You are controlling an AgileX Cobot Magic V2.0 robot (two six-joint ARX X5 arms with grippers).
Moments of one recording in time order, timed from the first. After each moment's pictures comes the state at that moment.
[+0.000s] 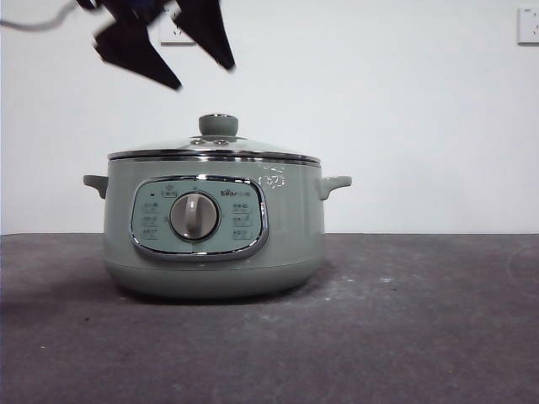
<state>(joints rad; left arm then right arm) -0.44 1.46 1.36 -0.53 0.21 0.12 0.63 1.16 1.70 -1.28 -0.09 -0.04</state>
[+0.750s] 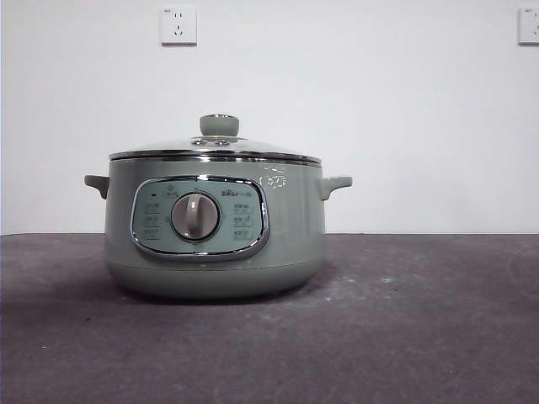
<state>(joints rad) -0.44 1.02 1.36 -1.04 0.40 0.10 0.63 1.16 1.70 -1.35 -0.29 -0.04</state>
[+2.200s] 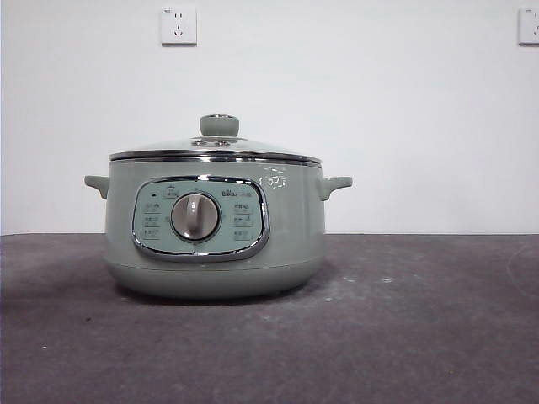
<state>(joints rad) -0.04 0.49 0.74 -0.06 0.26 0.21 0.63 1.15 1.70 -1.35 -0.28 -0.04</state>
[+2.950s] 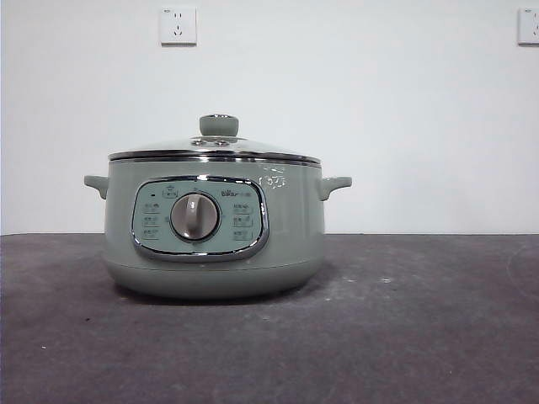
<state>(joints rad) -0.02 0.07 0.02 0.00 0.11 0.11 0.63 1.14 1.70 -1.35 -0.29 -0.04</state>
